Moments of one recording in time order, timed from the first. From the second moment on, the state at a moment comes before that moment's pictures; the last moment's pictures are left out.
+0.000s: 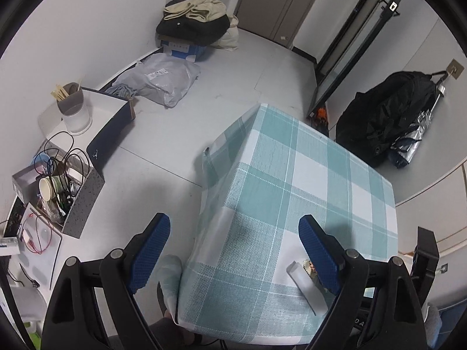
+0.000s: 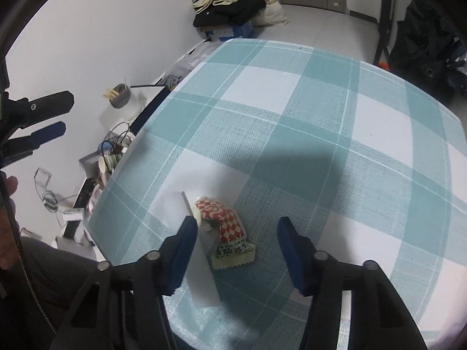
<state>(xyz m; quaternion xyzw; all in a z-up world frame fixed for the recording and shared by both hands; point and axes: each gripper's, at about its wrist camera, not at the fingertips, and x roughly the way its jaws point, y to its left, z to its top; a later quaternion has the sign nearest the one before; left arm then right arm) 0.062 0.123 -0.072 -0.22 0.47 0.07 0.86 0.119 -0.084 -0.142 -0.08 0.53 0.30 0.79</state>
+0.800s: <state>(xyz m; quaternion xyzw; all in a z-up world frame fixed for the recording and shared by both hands) 0.070 0.062 -0.114 -0.19 0.57 -0.01 0.80 0.131 -0.141 -0.114 -0.03 0.49 0.27 0.83</state>
